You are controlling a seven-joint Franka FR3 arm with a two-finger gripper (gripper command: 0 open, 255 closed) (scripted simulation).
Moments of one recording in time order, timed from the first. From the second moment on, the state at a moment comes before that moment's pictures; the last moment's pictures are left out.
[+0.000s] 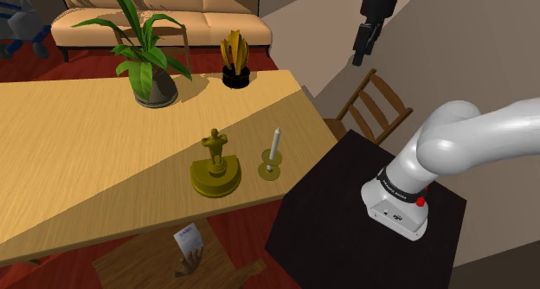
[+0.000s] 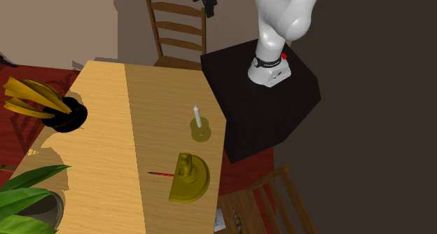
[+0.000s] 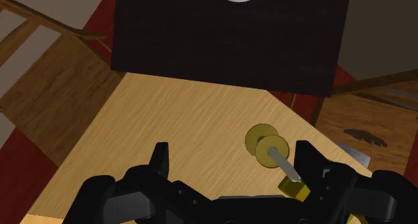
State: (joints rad) arm 0.01 -0.75 -0.04 -2.40 -0.06 1.51 -0.15
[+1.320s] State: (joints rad) arm 0.15 -0.18 0.20 -2.17 -0.04 1.79 0.02
